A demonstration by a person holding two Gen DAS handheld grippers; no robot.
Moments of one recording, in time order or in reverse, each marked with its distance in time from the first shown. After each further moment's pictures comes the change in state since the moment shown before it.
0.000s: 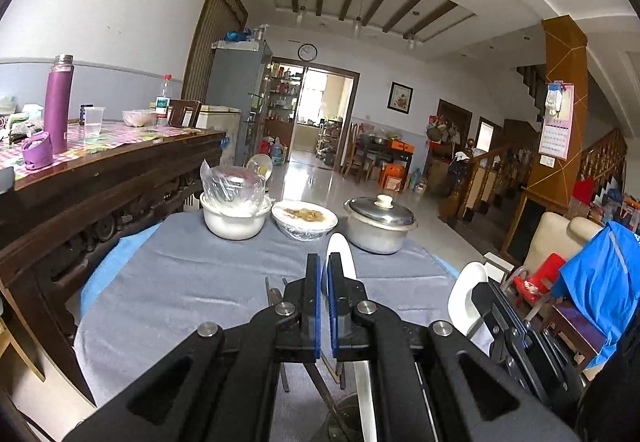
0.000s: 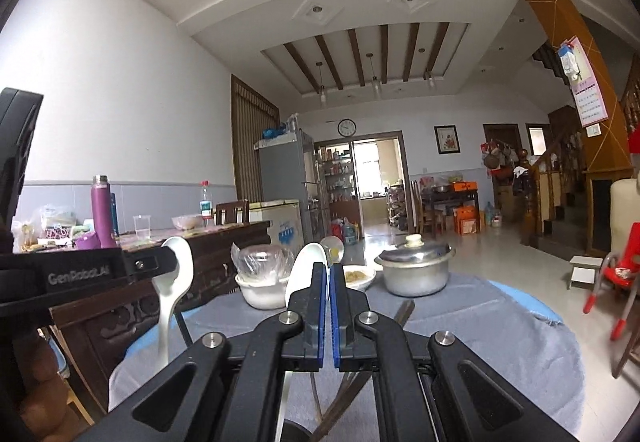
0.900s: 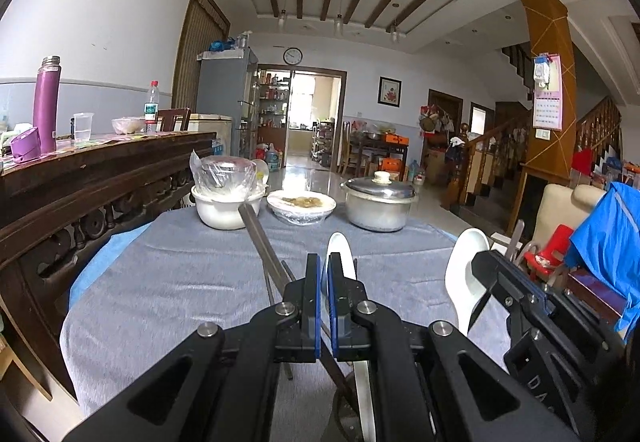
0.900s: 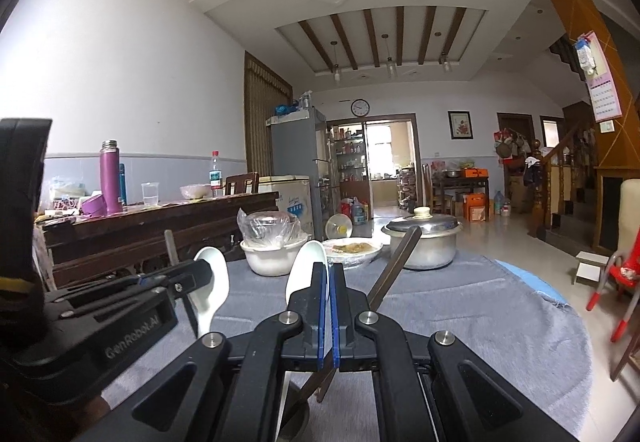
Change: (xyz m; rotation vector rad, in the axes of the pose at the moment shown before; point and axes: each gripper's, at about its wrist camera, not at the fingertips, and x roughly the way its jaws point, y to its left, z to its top) left arm 0.015 -0.012 -0.061 0.104 -0.019 0.000; right arm -0.004 -0.009 -0.033 -0.047 0.076 0.044
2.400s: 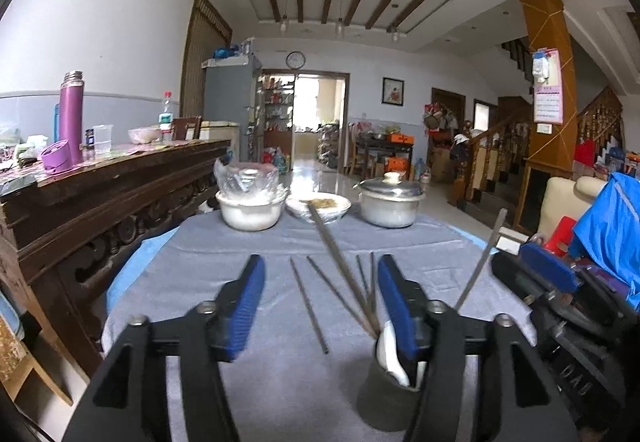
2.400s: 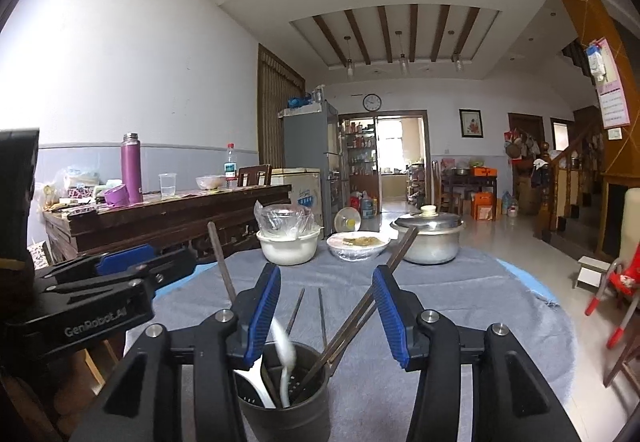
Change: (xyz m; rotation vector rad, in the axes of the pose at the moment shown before) left arm -0.052 0.030 0.004 0.028 -0.004 0.038; right arm -0.038 0.008 0.006 -0.026 0.027 0.026
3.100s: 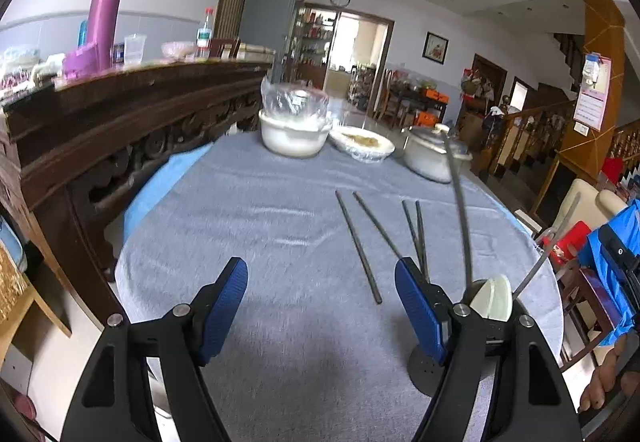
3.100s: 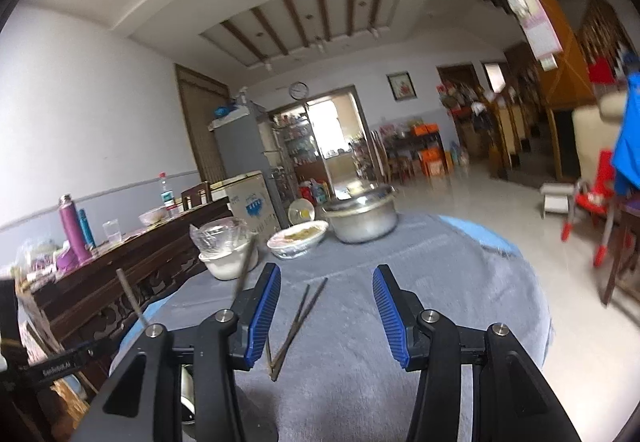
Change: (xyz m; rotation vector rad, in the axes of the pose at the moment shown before) left arm 0.036 0.064 -0.025 -0.172 0.262 0.049; right arm 0.002 -0.096 0.004 0.296 0.056 -0.164
